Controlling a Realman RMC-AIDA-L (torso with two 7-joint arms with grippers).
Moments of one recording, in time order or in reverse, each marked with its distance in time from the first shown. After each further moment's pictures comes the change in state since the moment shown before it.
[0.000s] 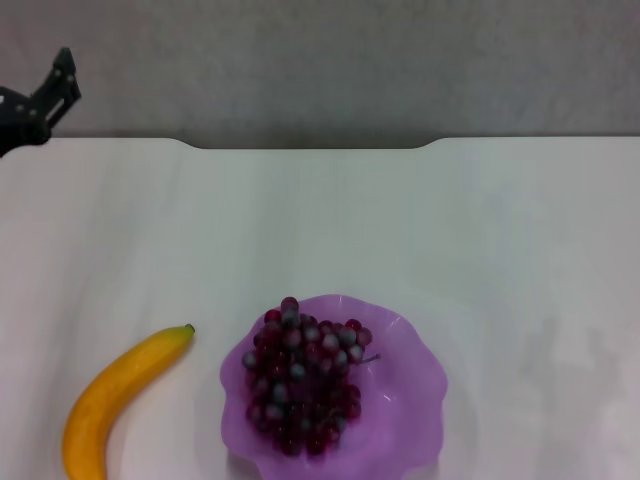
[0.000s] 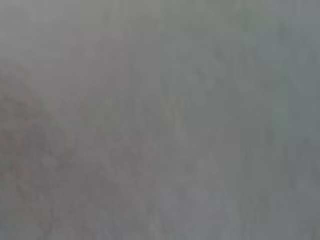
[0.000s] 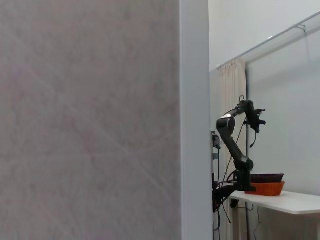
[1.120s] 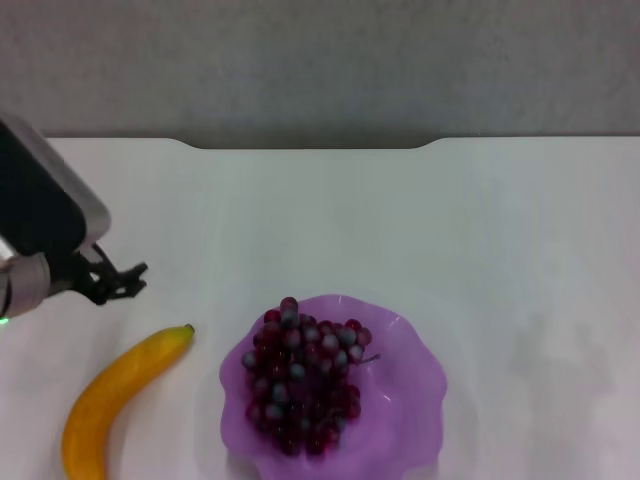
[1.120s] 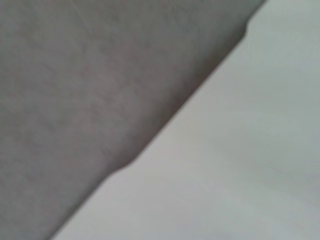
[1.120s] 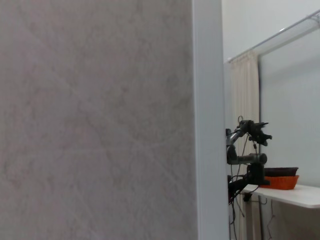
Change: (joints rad) left arm -0.188 -0.073 -0.151 -0.166 0.027 -1.135 0.584; right arm 0.006 -0.002 -0.003 -0.013 0.000 0.046 0.004
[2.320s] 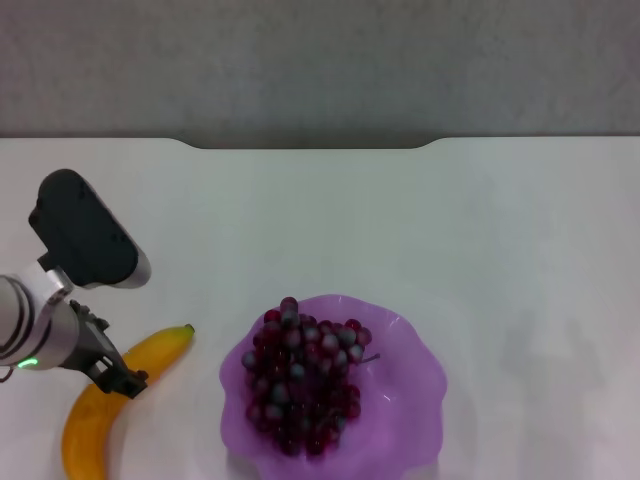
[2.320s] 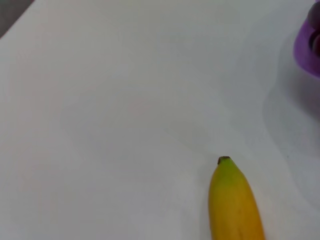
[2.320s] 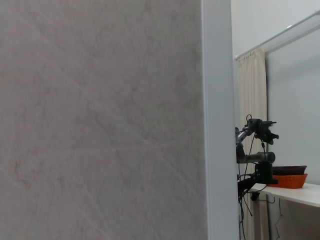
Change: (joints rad) left arm -0.241 -0.004 -0.049 0.296 -0.010 -0.338 -0.034; right arm 0.008 0.000 -0.007 -0.002 0.000 0.006 0.004
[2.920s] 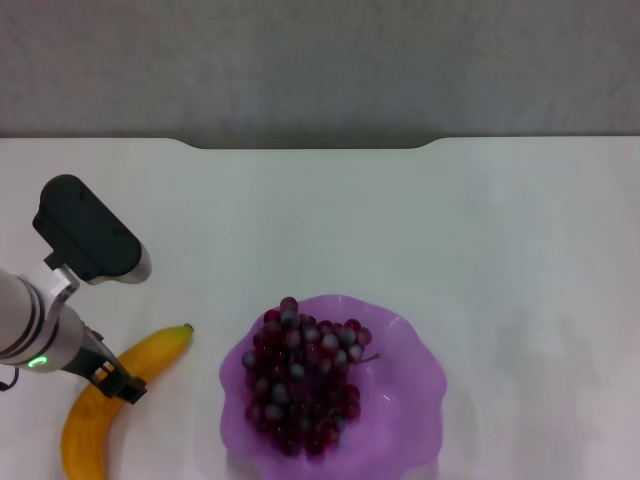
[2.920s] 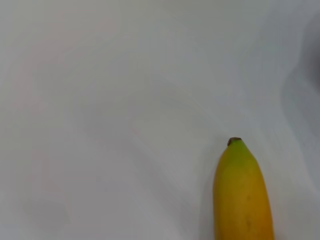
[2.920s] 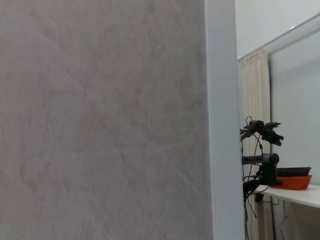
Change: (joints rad) left arm -0.080 0.003 -0.011 0.144 0.009 0.009 -0.103; right arm 0.008 0.000 -0.003 -0.001 0.000 0.001 0.000
